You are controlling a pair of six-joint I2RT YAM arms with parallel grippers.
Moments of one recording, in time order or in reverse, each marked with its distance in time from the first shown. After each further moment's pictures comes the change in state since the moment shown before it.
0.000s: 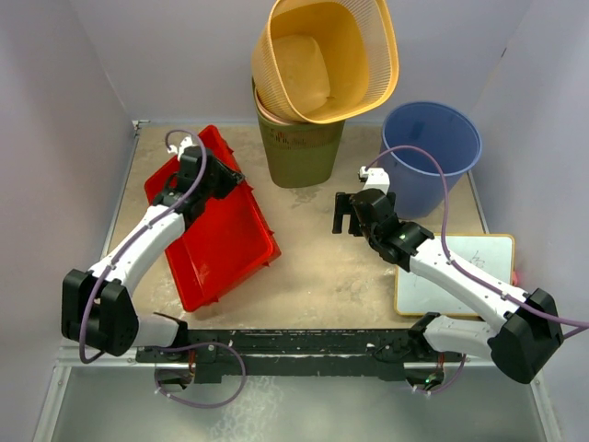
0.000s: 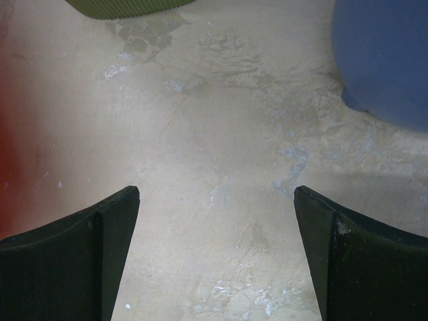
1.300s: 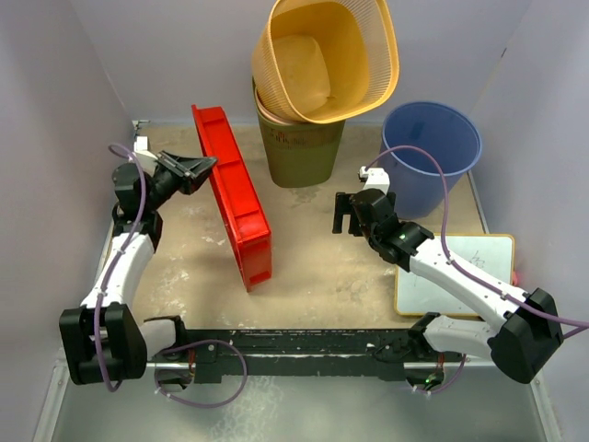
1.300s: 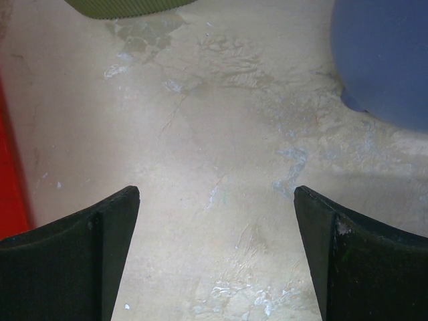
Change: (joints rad) left arm 0.428 -0.181 -0.306 0.656 0.755 -0.364; right arm 0.000 0.001 -0.001 0.002 0.003 -0.001
